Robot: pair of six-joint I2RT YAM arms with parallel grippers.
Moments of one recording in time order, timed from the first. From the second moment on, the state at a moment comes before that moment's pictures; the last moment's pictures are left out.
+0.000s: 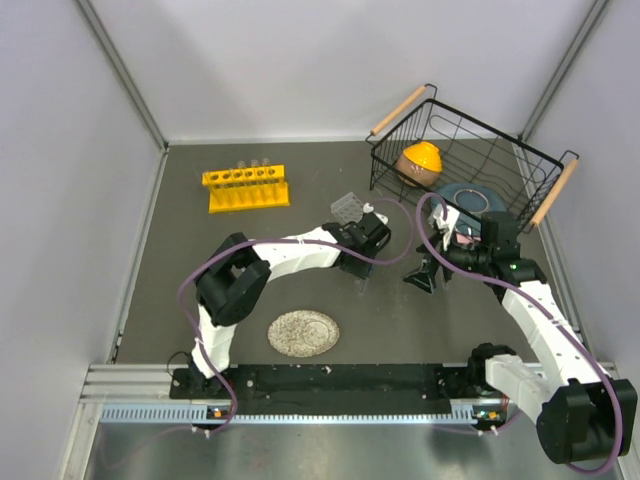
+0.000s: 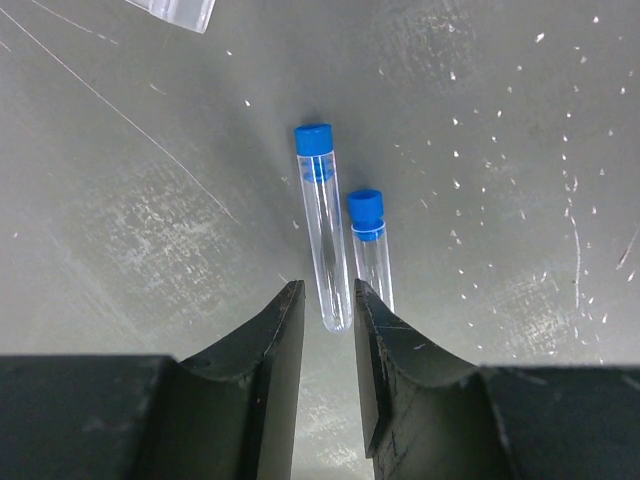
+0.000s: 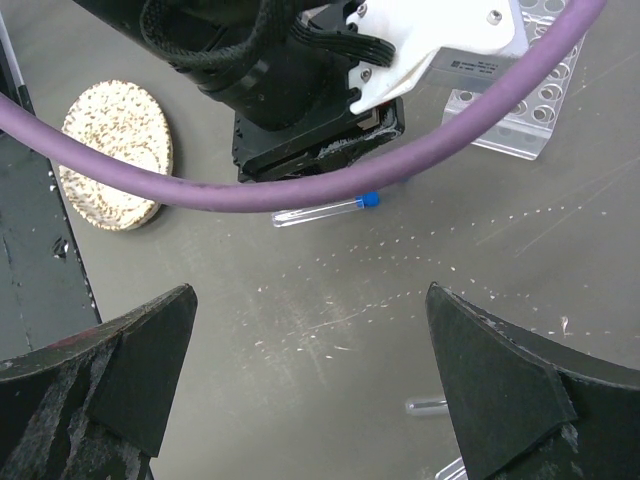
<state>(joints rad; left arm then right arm) -0.93 1.98 1.42 -0.51 -0.15 -0.44 0.11 0.94 0.66 -0.41 -0.91 -0.41</state>
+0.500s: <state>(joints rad) -0.93 2.01 1.43 -0.55 -0.17 -0.42 0.11 0.94 0.66 -0.41 -0.91 -0.42</state>
